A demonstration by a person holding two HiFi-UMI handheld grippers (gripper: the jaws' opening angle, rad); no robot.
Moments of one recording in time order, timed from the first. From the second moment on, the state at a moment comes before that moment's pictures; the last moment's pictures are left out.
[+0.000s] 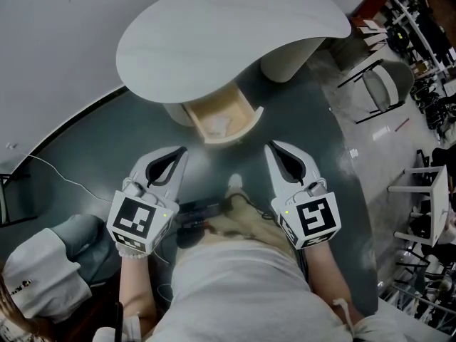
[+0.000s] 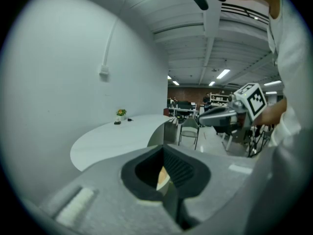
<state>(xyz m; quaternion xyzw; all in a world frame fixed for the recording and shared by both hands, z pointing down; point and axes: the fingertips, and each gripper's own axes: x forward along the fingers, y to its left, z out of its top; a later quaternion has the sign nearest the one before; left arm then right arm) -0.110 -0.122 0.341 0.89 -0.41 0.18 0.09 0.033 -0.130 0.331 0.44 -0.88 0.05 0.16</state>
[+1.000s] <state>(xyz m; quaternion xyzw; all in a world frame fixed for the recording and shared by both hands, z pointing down) -0.109 -0.123 0.342 0.91 -0.38 0.17 0.07 0.026 -0.124 0.331 0.46 -0.87 0.04 0.16</state>
